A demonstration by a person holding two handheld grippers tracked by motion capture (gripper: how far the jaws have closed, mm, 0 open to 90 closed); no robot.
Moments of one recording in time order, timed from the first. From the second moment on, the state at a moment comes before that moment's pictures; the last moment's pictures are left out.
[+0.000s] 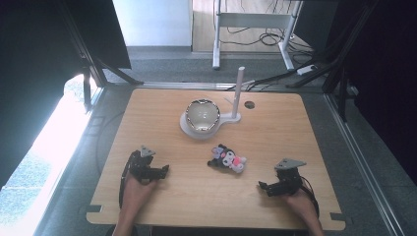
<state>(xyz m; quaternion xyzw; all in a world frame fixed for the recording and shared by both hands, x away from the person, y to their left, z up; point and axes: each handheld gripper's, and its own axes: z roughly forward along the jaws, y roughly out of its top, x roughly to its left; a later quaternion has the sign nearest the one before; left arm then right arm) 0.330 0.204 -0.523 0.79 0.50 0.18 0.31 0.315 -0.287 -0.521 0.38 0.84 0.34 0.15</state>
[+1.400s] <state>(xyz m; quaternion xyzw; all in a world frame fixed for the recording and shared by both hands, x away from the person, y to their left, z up) 0.330 0.204 -0.523 0.79 0.50 0.18 0.31 0.353 -0.247 -0.489 0.27 0.91 0.29 0.12</state>
